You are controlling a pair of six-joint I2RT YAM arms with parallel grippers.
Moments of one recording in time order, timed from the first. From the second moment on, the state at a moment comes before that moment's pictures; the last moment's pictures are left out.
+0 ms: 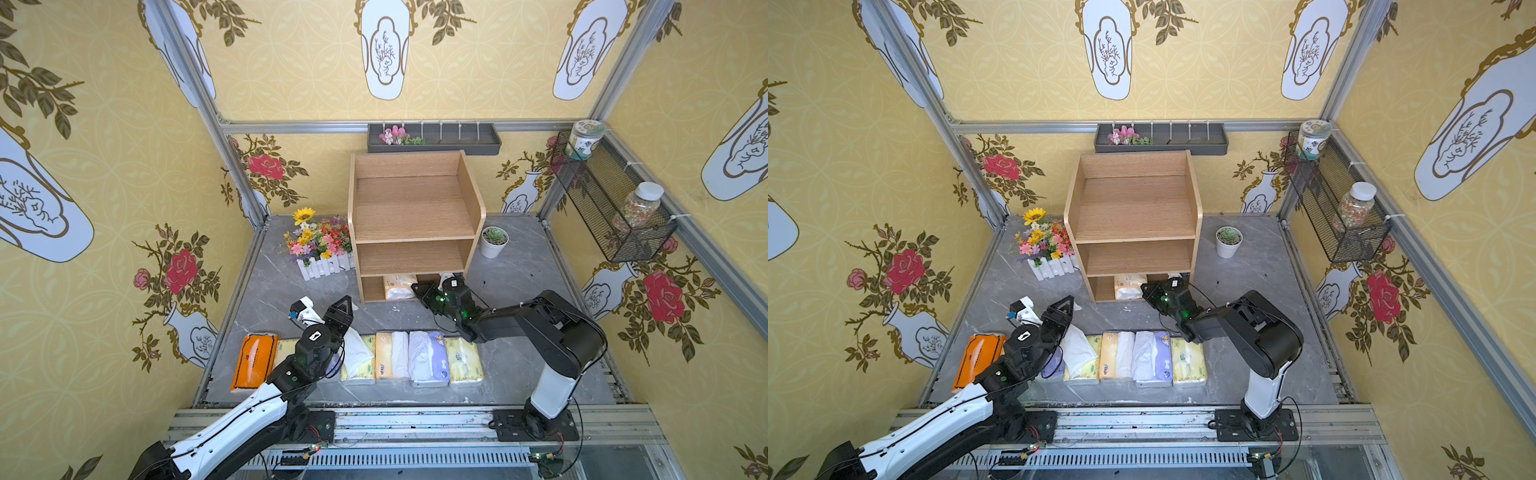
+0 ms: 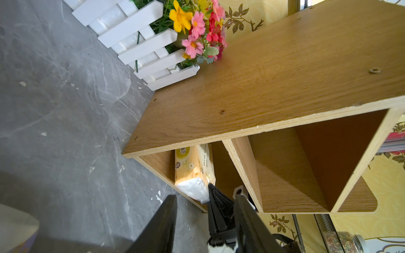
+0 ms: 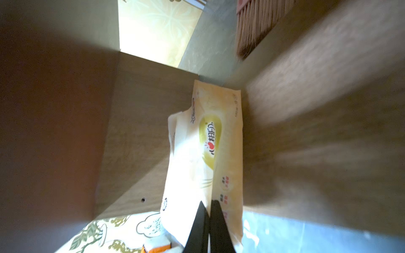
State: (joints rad) left arm -0.69 0.67 0.20 0.24 -0.41 -1.30; right arm 0.62 1.77 0.65 0.77 -0.10 1.23
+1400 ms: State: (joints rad) left arm -0.69 0.83 0.24 0.33 -0.31 -1.40; right arm 0.66 1.54 0.52 0.78 -0.31 1.44
